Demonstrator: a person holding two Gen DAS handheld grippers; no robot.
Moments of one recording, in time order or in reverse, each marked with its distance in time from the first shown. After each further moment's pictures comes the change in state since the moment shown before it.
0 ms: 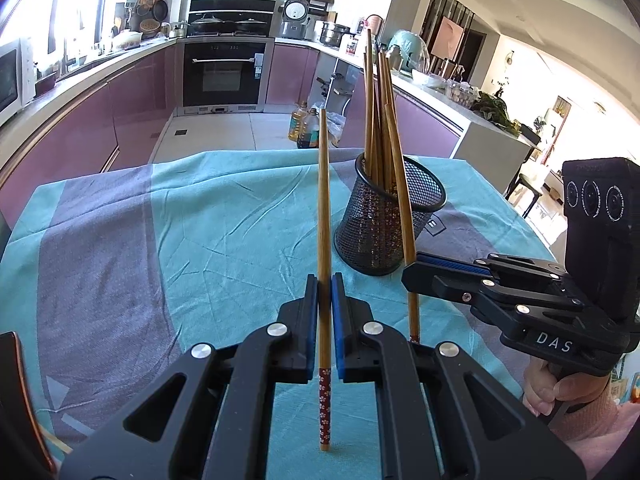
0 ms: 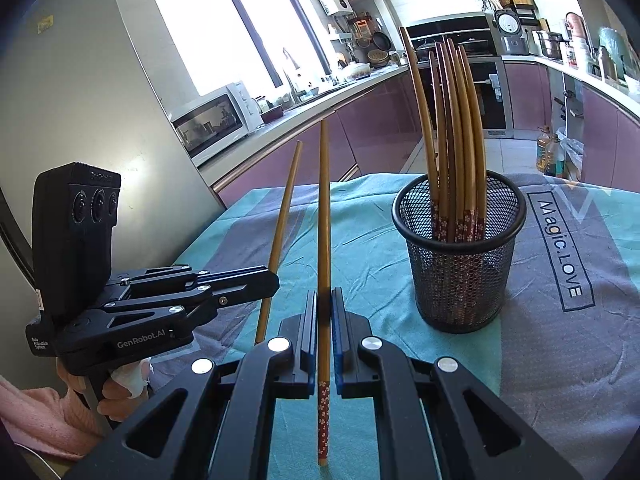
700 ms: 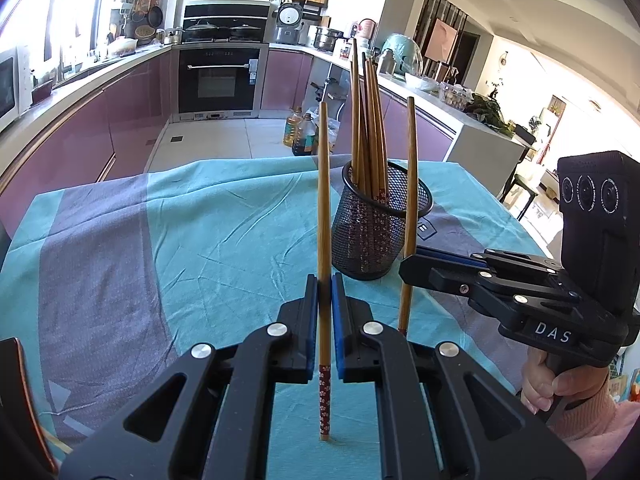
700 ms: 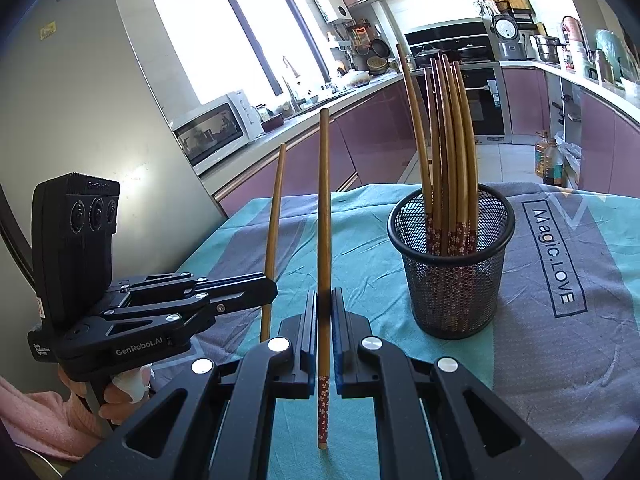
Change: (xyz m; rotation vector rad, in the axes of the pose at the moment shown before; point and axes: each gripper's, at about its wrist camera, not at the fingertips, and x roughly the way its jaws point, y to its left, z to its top) left arm -0.005 -0.006 0.004 0.016 -0.017 -0.009; right arm -0.008 -0.001 0.004 0.002 -0.028 -0.001
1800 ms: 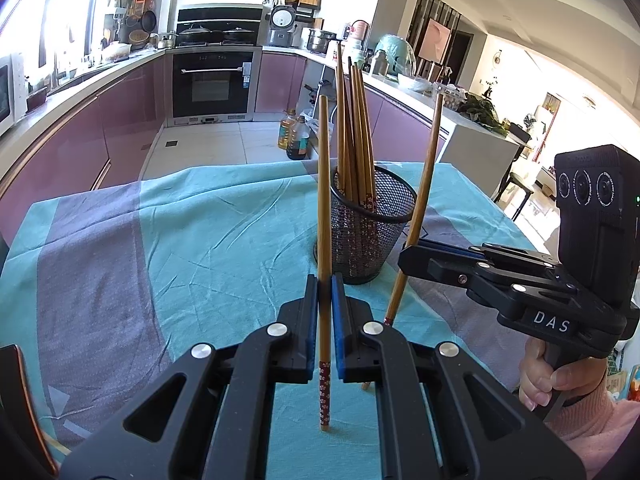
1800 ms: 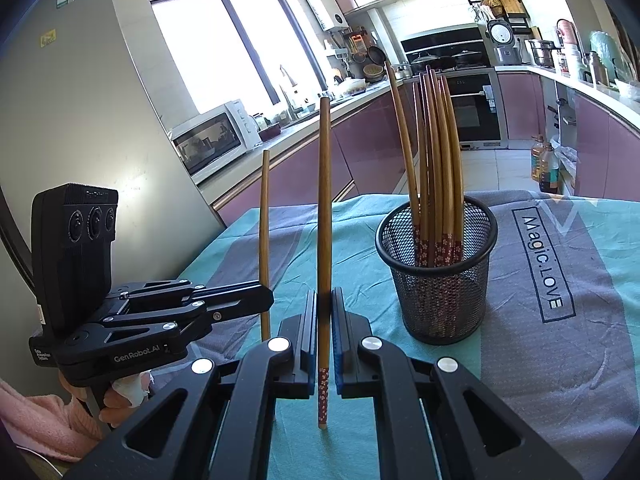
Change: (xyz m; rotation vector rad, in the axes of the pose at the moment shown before) left arm -0.002 -0.007 0.003 0.019 -0.007 -0.012; right arm -0.014 -0.005 0.002 0.008 -0.030 -0.006
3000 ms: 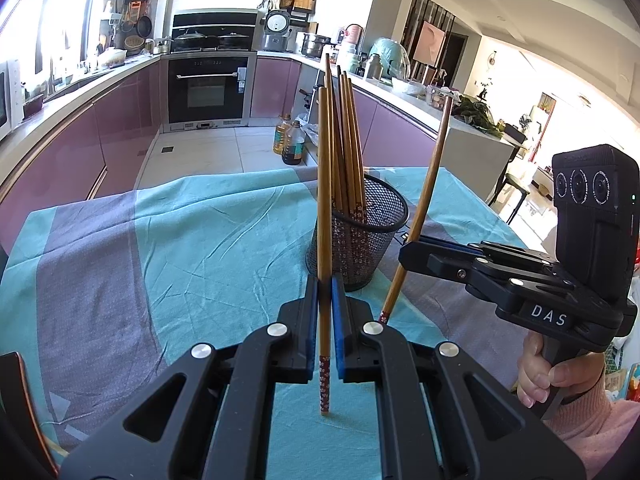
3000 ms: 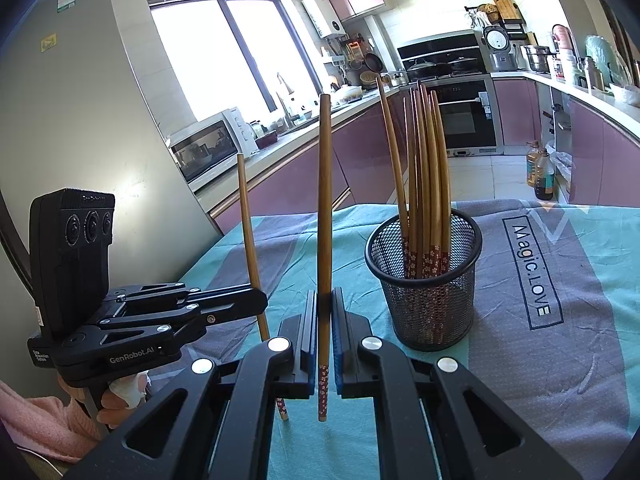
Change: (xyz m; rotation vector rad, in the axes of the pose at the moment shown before) left arm -0.008 -0.001 0.005 0.014 -0.014 -0.012; right arm -0.011 -0.003 0.006 -0.004 -0.024 -0.015
